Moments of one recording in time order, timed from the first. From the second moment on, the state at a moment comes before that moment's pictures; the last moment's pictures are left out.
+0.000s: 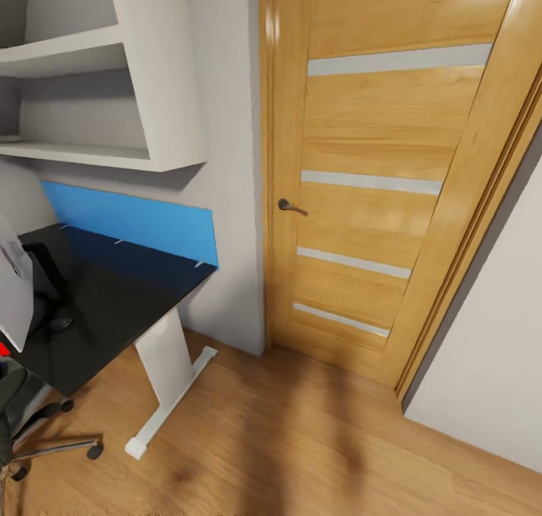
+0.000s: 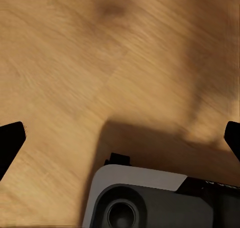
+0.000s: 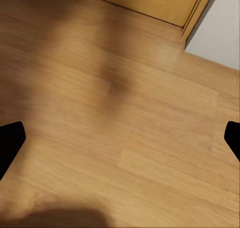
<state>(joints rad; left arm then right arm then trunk) 0.00 0.03 0.00 -0.28 0.22 -0.42 0.00 -0.03 -0.05 -0.03 -0.28 0.01 -0.70 -0.08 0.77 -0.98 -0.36</state>
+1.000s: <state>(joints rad) 0.00 0.03 0.01 -0.33 0.23 -0.42 0.01 -0.03 -0.06 -0.03 -0.28 0.01 -0.70 -0.08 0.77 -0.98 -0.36</state>
